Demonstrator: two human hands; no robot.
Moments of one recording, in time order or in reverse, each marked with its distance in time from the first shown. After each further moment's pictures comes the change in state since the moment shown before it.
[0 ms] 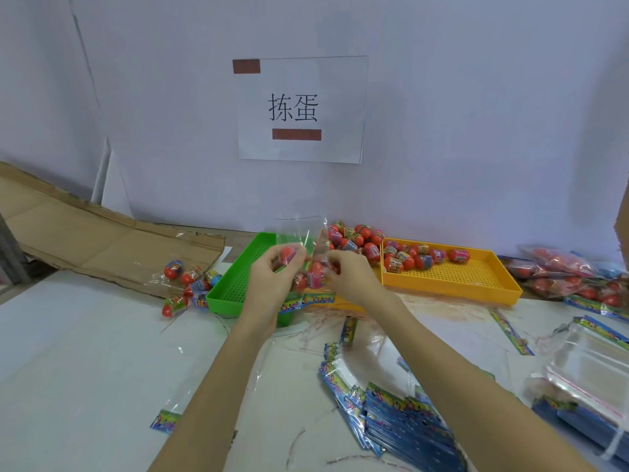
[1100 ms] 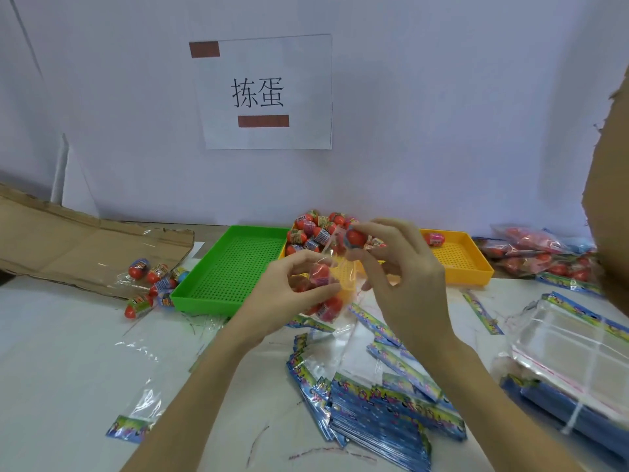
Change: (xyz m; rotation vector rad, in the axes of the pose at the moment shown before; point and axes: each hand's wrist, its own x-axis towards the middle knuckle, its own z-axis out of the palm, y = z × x) left_hand -0.032 0.009 0.033 0.291 -0.484 0.108; right_hand -0.113 0.013 -0.073 0.250 0.651 -0.423
